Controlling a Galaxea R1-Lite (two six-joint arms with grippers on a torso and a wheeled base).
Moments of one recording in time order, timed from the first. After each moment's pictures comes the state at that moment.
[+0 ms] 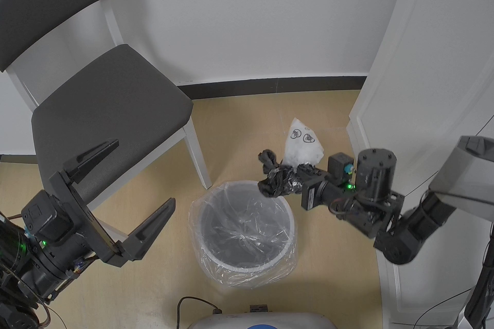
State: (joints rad) left arm -0.63 1.37 -0.08 -1.53 -0.10 0.37; right arm 0.58 2.09 -0.72 -1.24 -0.12 0.02
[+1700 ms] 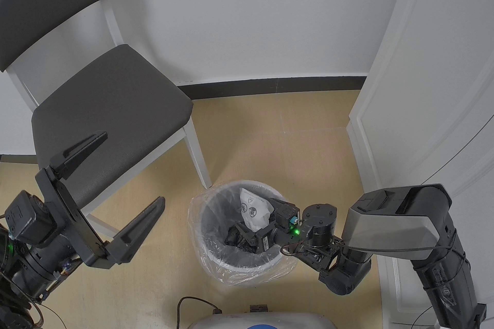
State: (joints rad) left arm -0.63 1.30 -0.07 -1.53 -0.14 0.38; right arm 0.68 2.57 -0.89 -1.55 -0.01 -0.08
